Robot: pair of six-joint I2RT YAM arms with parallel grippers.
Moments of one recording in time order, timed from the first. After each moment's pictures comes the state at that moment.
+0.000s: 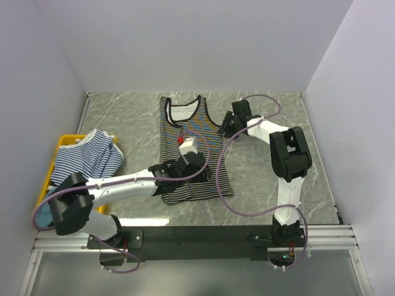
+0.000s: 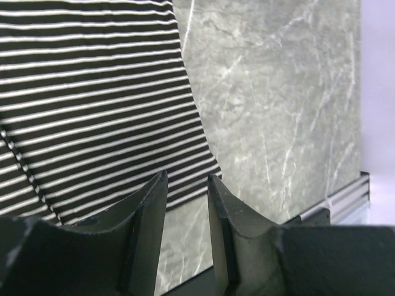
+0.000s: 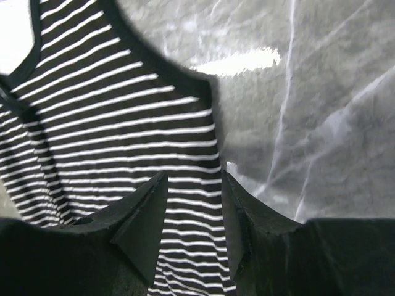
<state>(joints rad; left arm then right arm) -1.04 1.44 0.90 -0.10 -0.30 -1.01 0.29 2.03 1.37 -0.22 -0.13 0.66</state>
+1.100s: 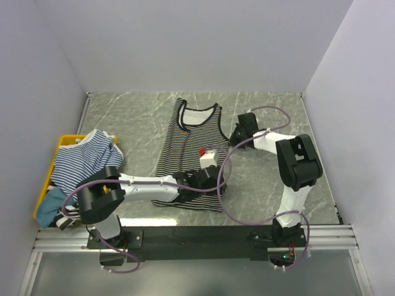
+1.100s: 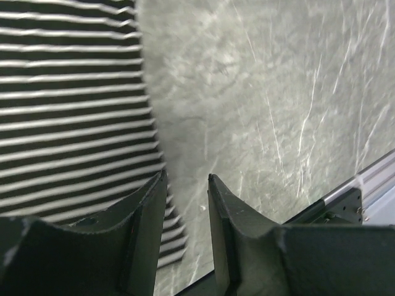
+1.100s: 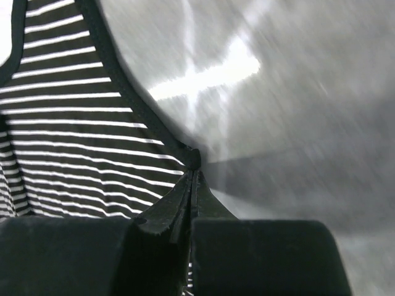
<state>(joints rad) -1.18 1.63 0.94 -0.01 -0.33 -1.01 0.28 1.92 1.13 -0.10 -0.02 0.68</state>
